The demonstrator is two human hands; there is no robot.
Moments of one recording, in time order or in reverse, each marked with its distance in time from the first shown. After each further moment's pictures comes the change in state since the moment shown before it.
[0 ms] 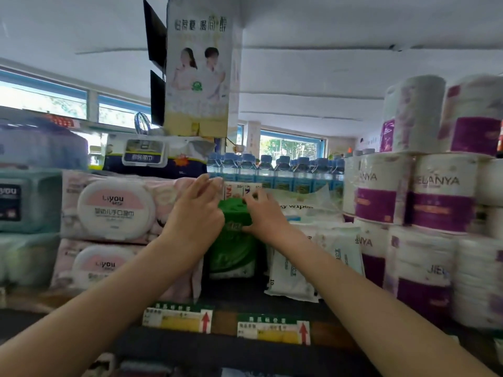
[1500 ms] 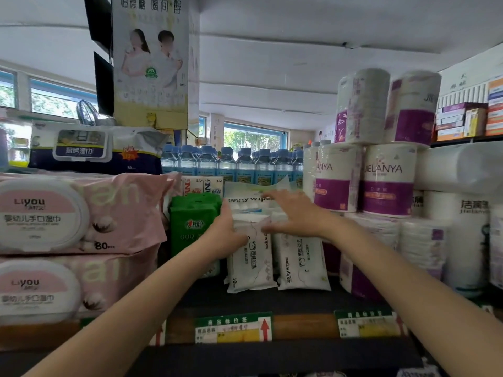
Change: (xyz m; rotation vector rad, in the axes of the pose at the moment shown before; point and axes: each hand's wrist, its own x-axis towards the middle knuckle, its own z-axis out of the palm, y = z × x) left_hand 0.052 0.089 0.007 -1.722 -0.293 -0.184; right_hand -0.068 0.087 -0.063 -0.038 -0.218 0.068
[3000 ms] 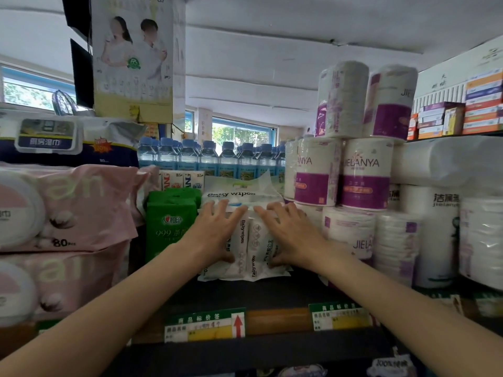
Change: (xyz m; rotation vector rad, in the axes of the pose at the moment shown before) left_hand 0.007 0.002 0.019 1.055 0.031 0.301; right_hand -0.027 0.021 0.040 -0.345 0.091 -0.004
